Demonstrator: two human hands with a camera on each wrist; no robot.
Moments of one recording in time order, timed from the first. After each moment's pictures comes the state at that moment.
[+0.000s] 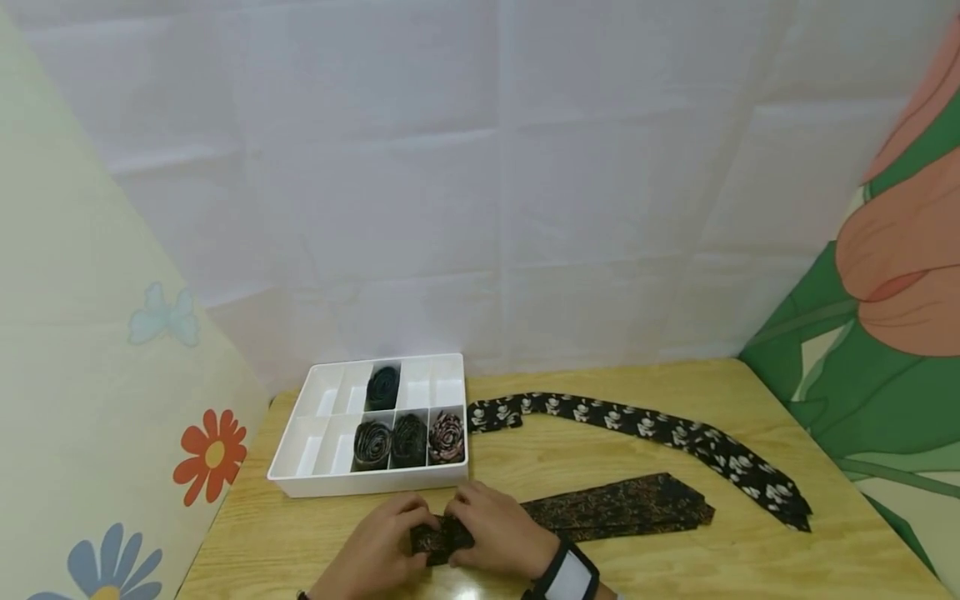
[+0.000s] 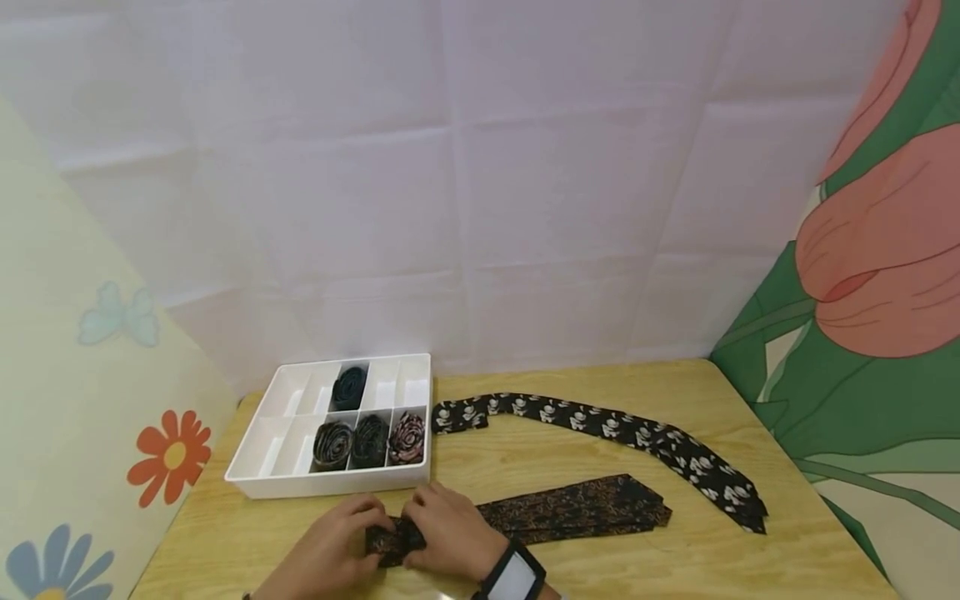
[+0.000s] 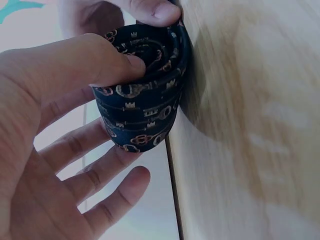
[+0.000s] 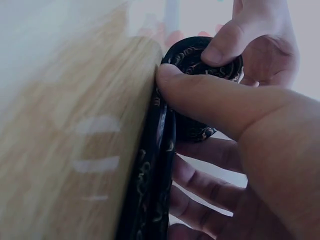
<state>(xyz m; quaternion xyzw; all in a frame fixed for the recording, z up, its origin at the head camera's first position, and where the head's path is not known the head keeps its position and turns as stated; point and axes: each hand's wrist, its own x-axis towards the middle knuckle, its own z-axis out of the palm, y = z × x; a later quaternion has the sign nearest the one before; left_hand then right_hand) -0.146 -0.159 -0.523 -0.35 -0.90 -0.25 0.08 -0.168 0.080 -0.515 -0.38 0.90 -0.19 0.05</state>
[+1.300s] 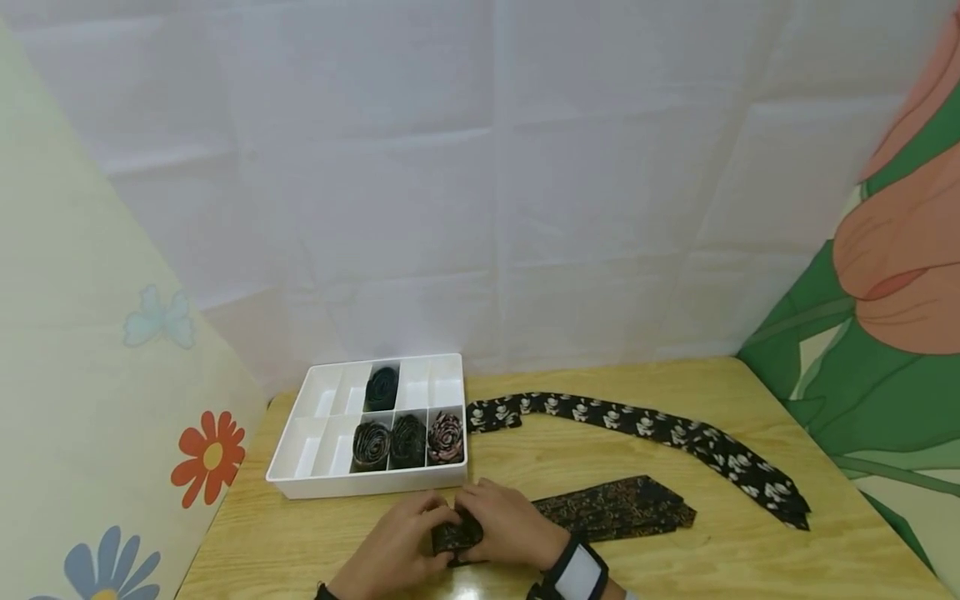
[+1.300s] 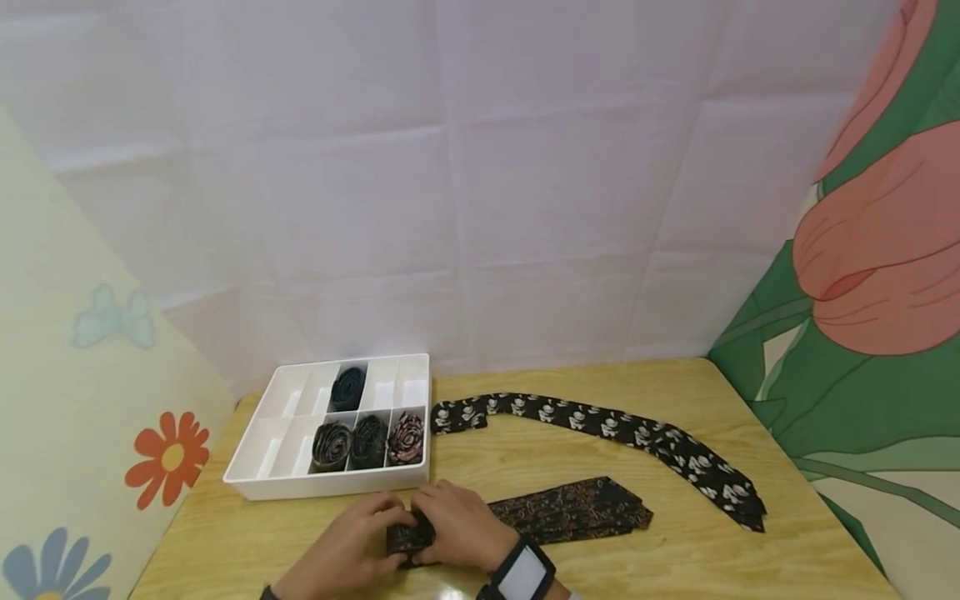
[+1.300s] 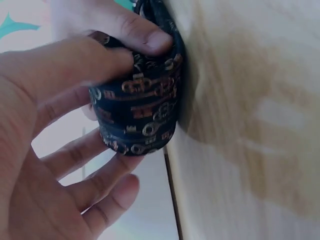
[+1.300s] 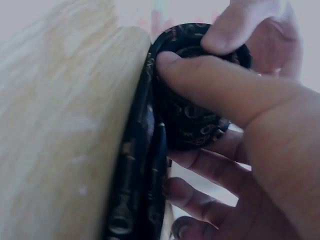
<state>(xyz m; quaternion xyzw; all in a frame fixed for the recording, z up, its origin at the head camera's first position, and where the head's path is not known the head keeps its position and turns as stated) -0.150 -0.137 -0.521 -0.40 -0.88 -0.23 0.11 -0.174 0.093 -0.515 -0.38 0.90 -0.21 0.05</state>
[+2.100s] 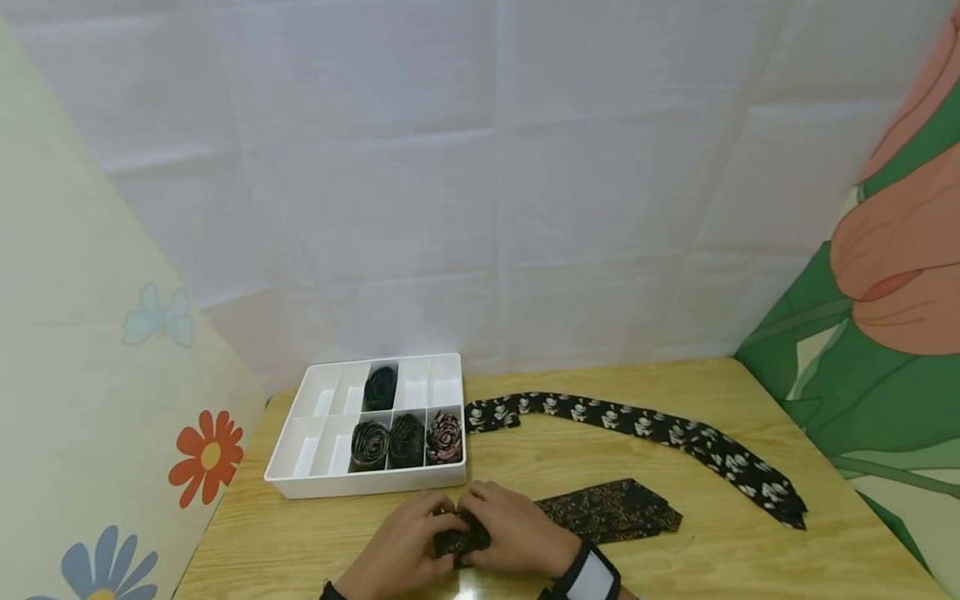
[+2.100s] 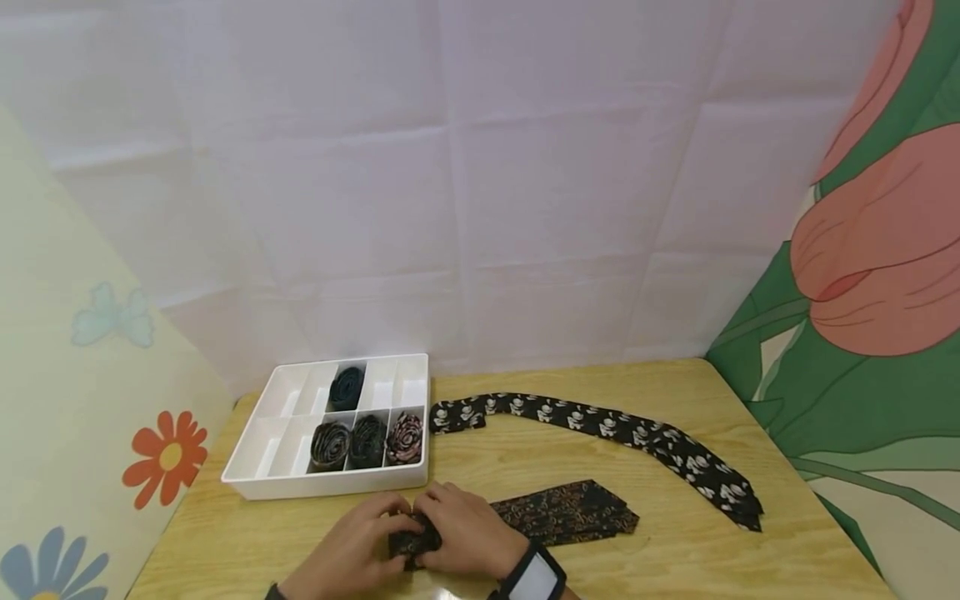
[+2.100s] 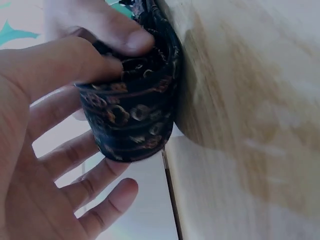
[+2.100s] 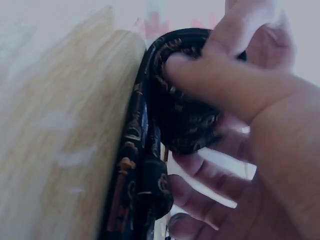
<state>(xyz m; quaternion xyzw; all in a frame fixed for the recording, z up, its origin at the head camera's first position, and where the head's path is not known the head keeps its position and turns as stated) -0.148 -0.128 -0.525 -0.40 -0.88 -0.22 0.12 -0.164 0.106 -0.511 -0.37 0.90 -0.23 0.07</state>
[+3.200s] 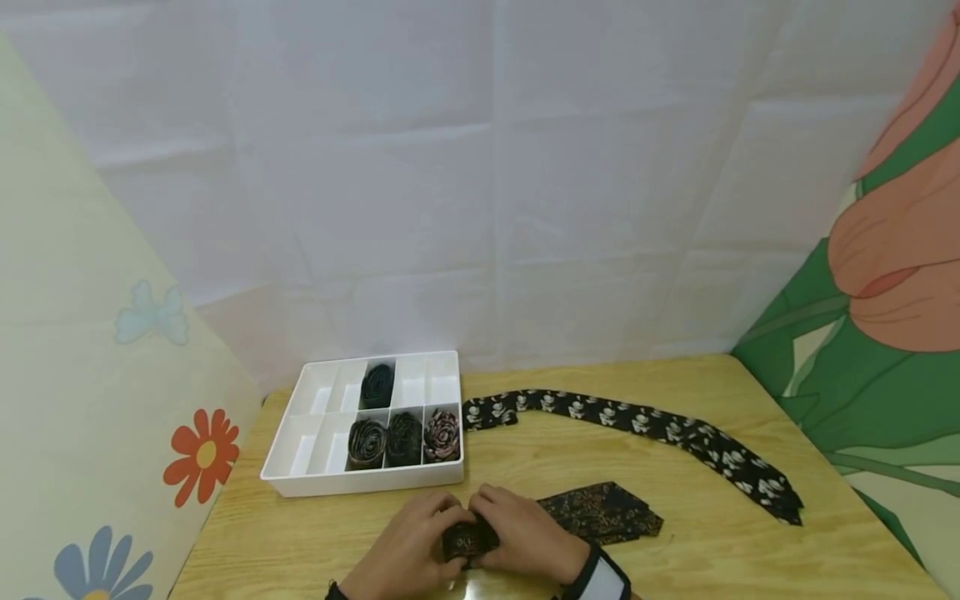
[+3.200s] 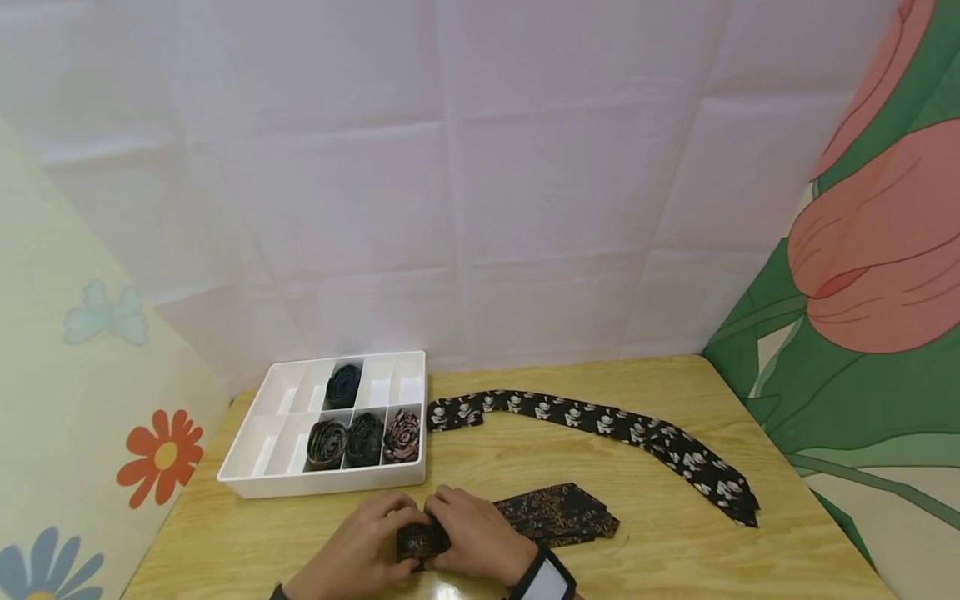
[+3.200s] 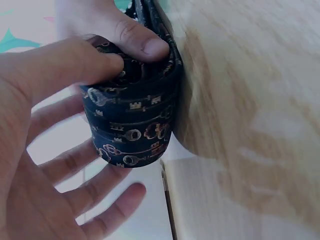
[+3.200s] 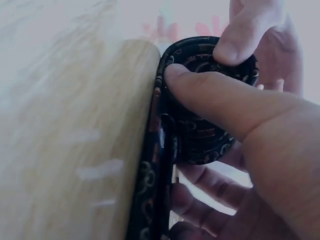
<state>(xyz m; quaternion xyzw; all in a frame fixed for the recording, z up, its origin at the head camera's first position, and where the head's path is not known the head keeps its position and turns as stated) -0.145 -0.119 -0.522 -0.40 -0.88 -0.23 0.10 -0.159 0.117 -0.519 -0.36 0.90 -0.25 0.06</state>
